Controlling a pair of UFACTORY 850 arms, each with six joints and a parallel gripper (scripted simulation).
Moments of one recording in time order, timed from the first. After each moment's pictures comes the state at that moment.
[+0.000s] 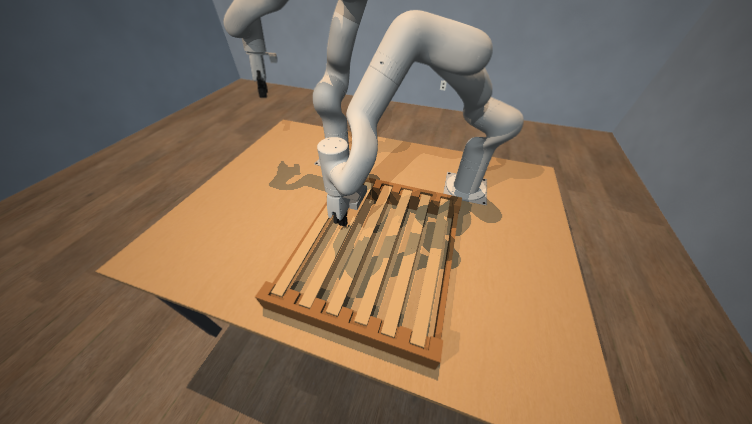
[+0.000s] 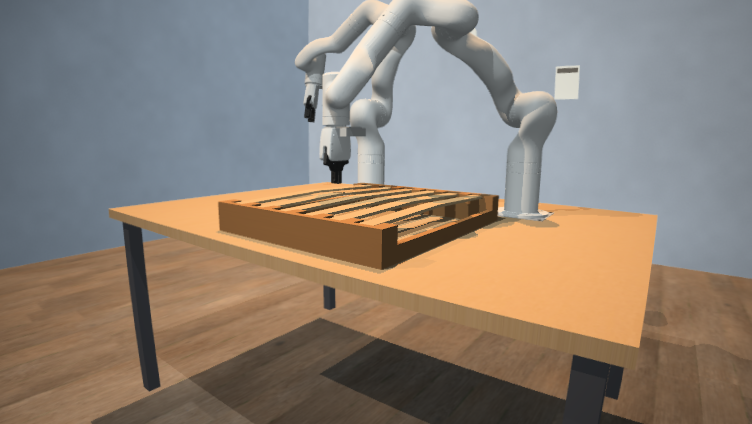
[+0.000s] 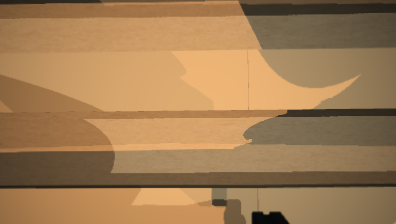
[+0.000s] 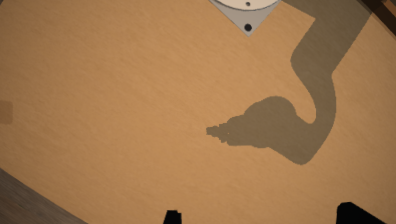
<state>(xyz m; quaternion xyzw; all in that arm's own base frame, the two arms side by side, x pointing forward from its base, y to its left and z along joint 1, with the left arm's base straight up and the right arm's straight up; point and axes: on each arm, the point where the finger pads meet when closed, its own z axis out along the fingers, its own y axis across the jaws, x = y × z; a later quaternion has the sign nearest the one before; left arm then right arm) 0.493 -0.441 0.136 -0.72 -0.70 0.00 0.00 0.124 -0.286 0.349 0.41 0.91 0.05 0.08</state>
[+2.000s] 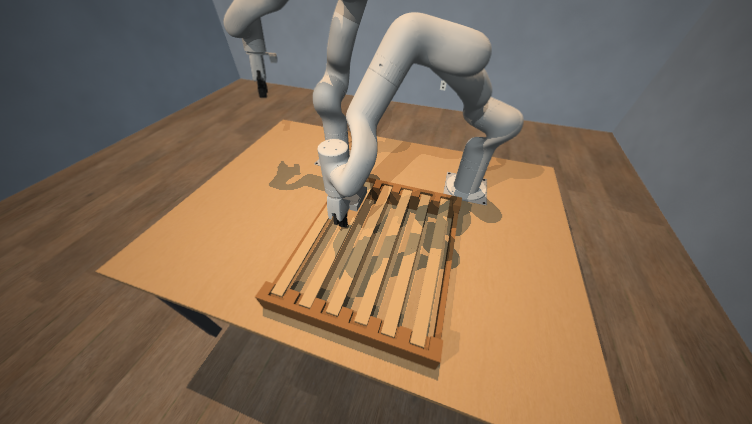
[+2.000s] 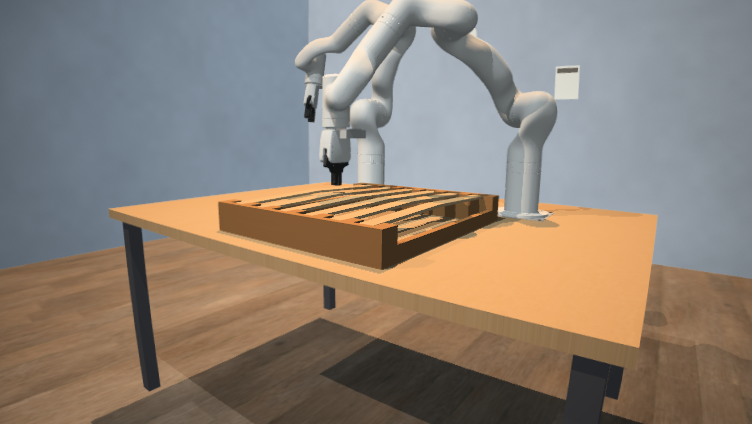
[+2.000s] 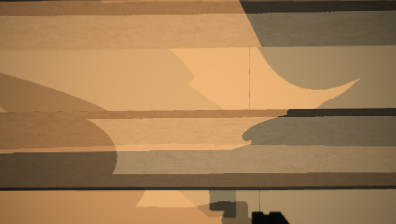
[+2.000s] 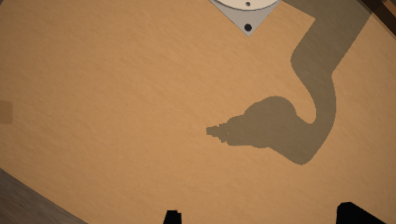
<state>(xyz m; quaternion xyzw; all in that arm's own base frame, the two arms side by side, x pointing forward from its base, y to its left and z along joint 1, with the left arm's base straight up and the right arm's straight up) 0.493 -0.441 0.130 -0.72 -0.70 0.00 0.00 0.124 -0.286 0.349 0.41 0.91 0.05 0.08</state>
